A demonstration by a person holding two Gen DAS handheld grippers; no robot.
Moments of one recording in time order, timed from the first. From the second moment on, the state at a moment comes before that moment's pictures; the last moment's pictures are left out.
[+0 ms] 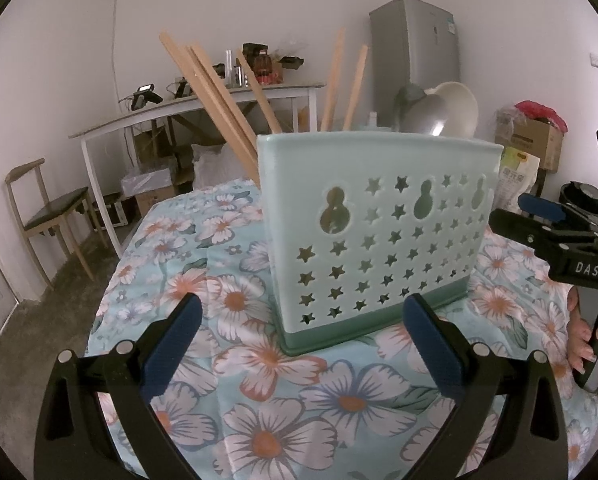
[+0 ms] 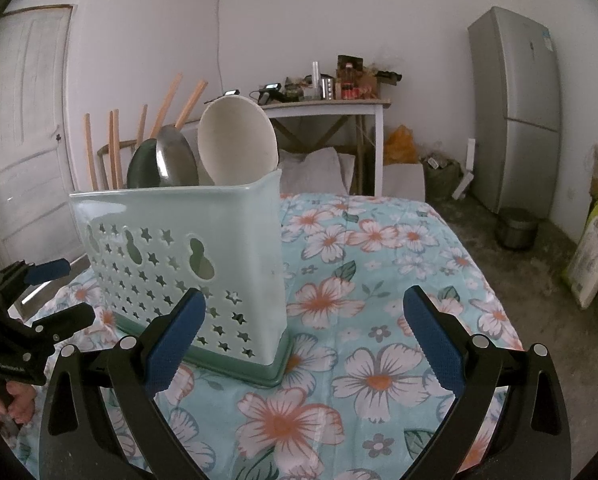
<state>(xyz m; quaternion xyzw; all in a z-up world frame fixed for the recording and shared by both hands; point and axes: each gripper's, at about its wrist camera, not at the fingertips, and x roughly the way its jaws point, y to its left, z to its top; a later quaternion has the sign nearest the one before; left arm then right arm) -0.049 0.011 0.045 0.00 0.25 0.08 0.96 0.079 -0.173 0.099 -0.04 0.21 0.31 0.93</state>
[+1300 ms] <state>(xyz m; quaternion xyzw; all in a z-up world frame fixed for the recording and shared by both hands) -0.049 0.010 0.044 0.00 0.26 0.08 0.96 0.078 -0.176 0.099 -0.04 0.22 0.31 0.93</state>
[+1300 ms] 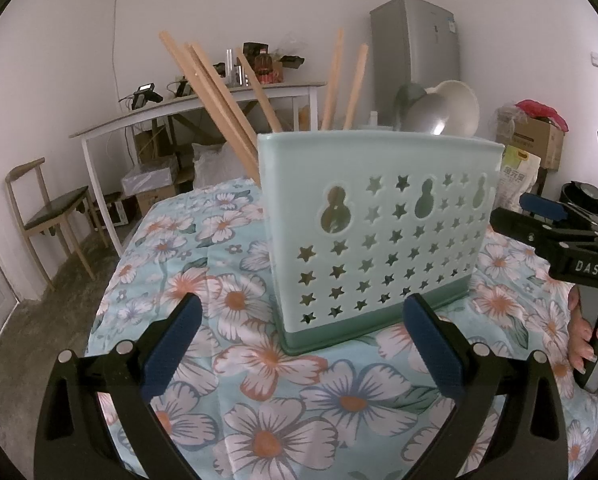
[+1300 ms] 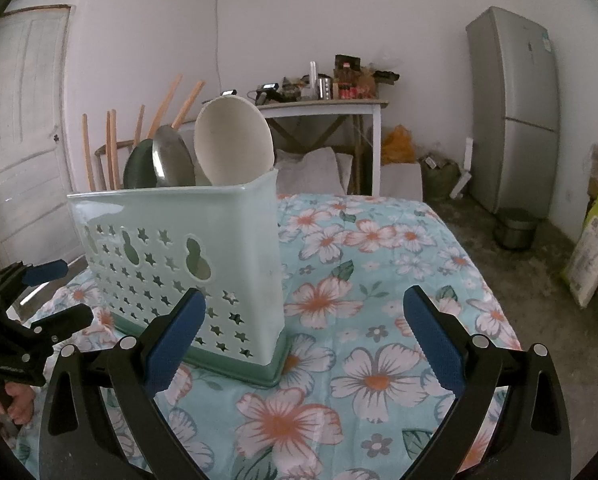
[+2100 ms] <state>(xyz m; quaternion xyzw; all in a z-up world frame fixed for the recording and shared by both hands) -0.048 0.016 0.043 -0.01 0.26 0.08 0.96 0.071 -0.178 0.103 -0.05 0.21 0.30 0.93</state>
